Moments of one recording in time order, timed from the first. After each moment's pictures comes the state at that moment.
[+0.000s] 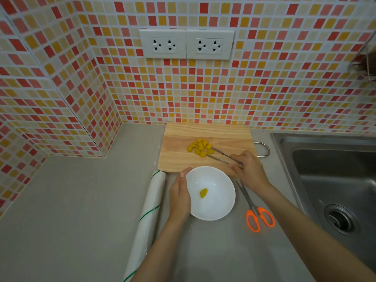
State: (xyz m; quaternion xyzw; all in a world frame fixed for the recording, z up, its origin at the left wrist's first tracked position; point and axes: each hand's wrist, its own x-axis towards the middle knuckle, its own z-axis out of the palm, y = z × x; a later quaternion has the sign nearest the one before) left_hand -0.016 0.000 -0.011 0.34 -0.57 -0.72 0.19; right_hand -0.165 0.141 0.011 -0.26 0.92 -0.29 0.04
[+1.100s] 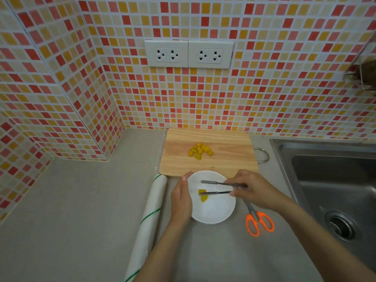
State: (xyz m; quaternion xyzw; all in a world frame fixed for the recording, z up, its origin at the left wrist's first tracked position) left_hand -0.016 0.000 -0.011 0.32 -0.60 -0.71 0.18; right_hand -0.130 0.171 0.055 -0.41 0.85 -0.25 0.20
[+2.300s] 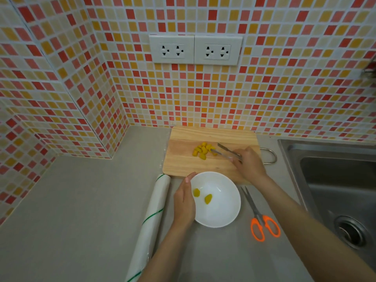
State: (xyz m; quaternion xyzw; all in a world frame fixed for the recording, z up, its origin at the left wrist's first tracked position) left_hand -0.017 0.001 -0.017 0.33 -0.60 -0.70 0.19; right_hand -0.197 0.115 0.012 -0.23 0.93 -0.26 0.05
